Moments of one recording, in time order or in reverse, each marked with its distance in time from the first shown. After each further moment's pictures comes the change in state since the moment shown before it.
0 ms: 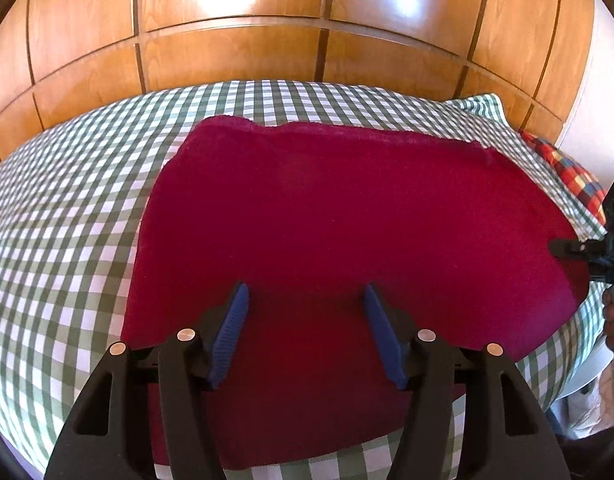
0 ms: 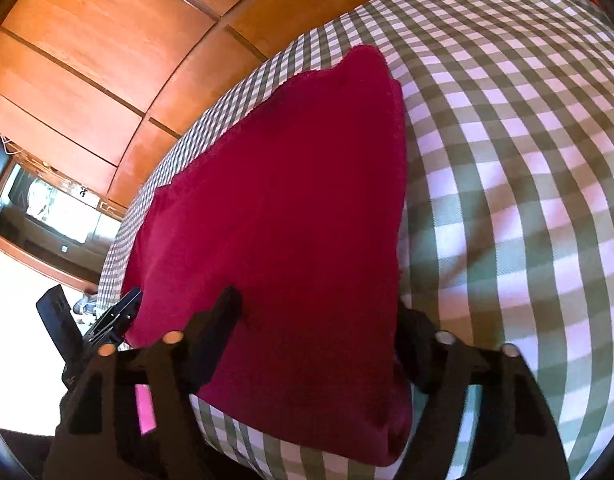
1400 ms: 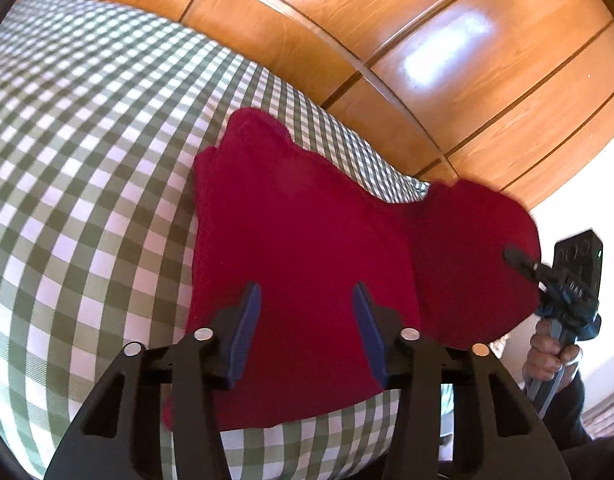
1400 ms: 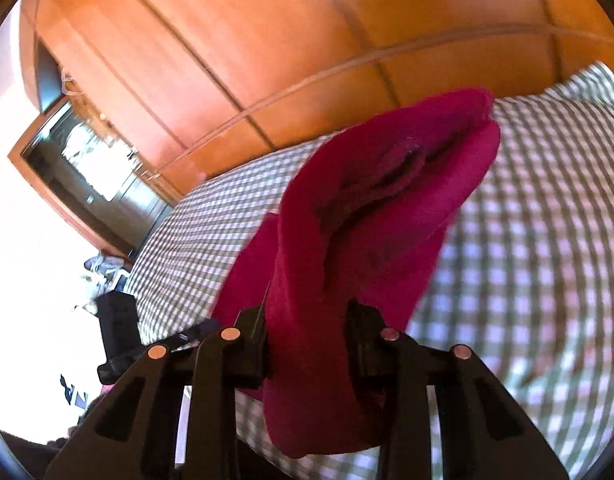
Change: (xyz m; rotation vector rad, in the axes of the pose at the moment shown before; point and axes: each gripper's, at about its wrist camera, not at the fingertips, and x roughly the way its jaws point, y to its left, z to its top) left arm -0.035 0.097 -0.008 -0.439 0.000 -0.418; right arm -0.005 0.191 0.033 -0.327 -0.054 0.088
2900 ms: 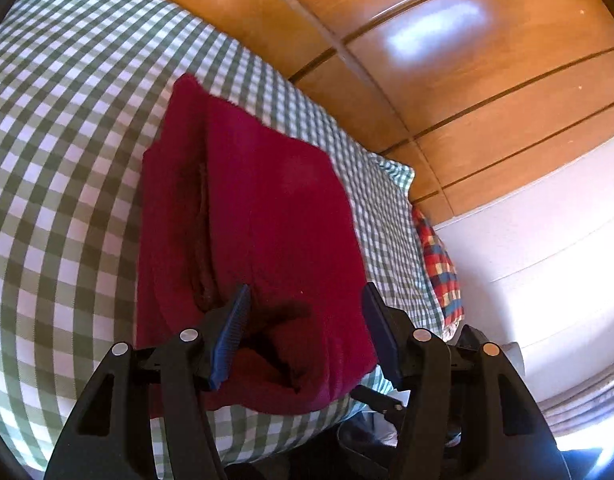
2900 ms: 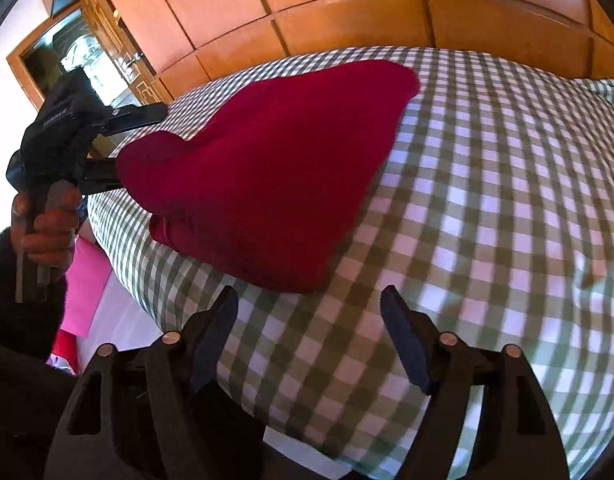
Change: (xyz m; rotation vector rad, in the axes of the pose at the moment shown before) left arm -0.007 -0.019 0.048 -0.055 0.162 -0.132; right arm 0.077 0.021 -0.135 -0.197 0.169 -0.125
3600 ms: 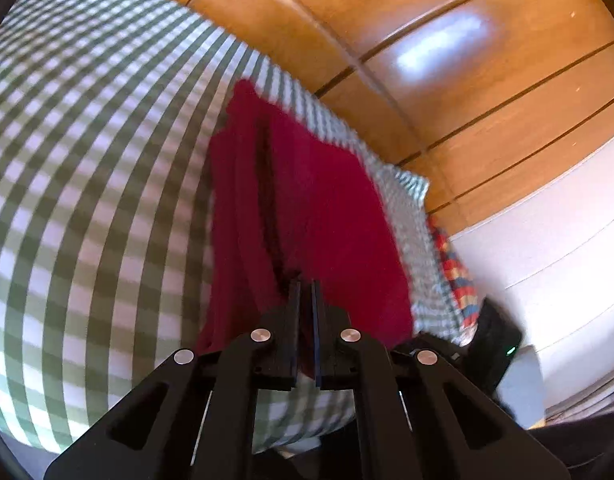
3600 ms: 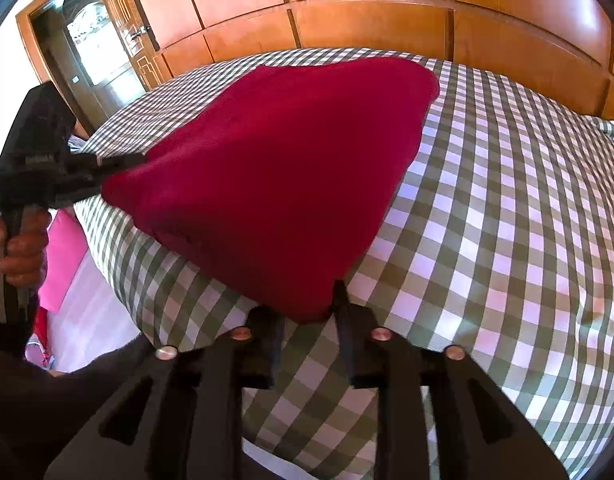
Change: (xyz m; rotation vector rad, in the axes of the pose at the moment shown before) left arm -0.039 0.033 -0.029 0.018 -0.106 0.028; right arm 0.011 0.008 0.000 -0.093 0.005 -0.065
